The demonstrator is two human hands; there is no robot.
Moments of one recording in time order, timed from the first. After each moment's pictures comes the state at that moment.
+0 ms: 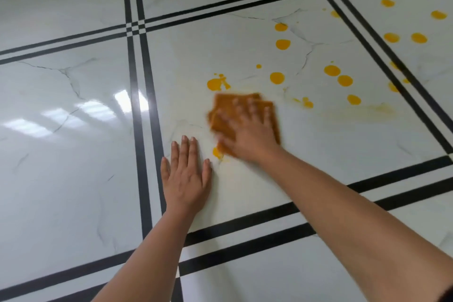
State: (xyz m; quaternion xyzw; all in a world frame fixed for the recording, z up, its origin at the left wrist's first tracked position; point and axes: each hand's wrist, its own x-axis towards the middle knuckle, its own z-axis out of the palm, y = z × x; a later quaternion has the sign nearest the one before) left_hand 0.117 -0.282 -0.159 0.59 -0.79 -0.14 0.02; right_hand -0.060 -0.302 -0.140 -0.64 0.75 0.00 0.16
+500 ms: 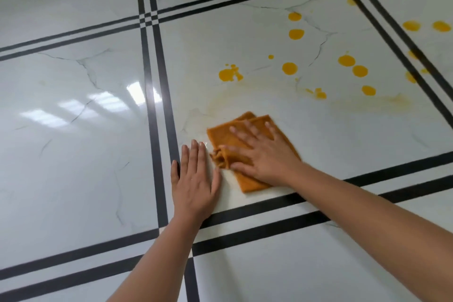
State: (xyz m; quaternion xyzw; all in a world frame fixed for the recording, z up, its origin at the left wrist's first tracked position) left_hand 0.139 -0.251 -0.156 0.59 -0.80 -0.15 0.01; right_hand -0.054 -0.247 -0.143 -0.76 0.63 0.04 0.15
